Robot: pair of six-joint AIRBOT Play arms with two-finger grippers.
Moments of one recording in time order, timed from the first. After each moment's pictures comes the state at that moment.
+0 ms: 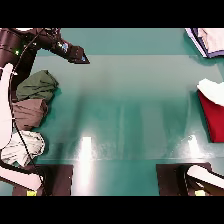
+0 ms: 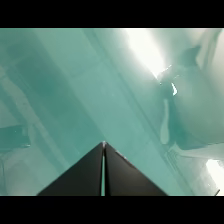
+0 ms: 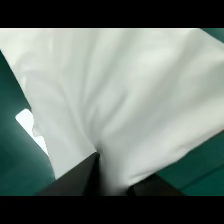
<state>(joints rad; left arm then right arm) -0.19 -1.66 1.99 0.94 -1.41 -1.30 -0.80 -1.23 1.56 -1.52 1.61 1.54</state>
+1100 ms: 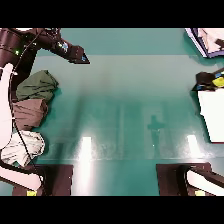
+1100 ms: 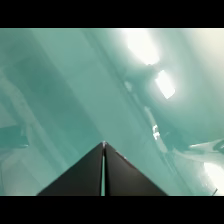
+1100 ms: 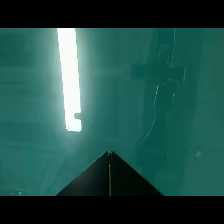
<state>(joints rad) -0.19 -1.66 1.99 0.94 -1.41 -1.31 -0.13 -1.19 1.46 -1.34 1.61 1.55</state>
